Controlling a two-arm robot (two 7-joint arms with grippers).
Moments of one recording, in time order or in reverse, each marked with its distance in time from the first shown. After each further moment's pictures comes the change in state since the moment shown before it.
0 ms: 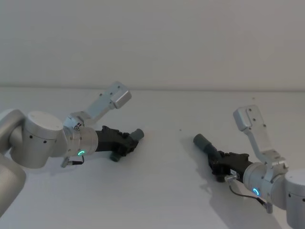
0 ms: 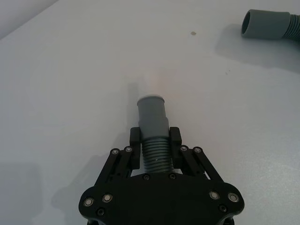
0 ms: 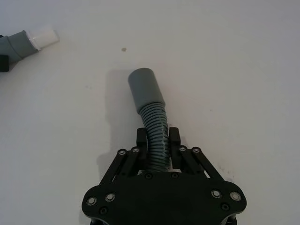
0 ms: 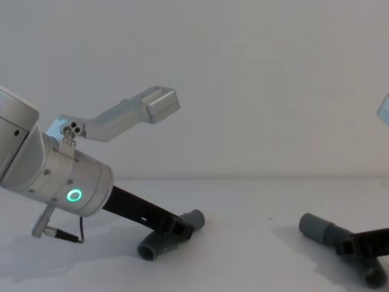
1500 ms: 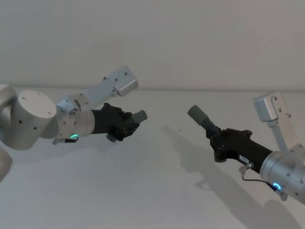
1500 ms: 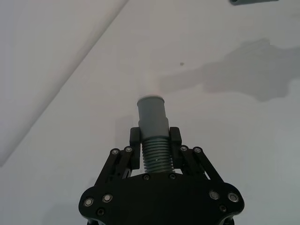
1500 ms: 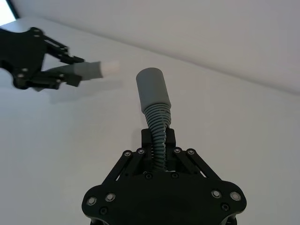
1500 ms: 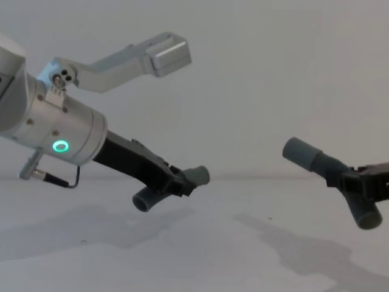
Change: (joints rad) left arm -0.074 0.099 0.069 -0.113 0.104 -0.098 -0.089; right arm -0.038 0.137 0.041 -0.054 0.063 -0.348 0.275
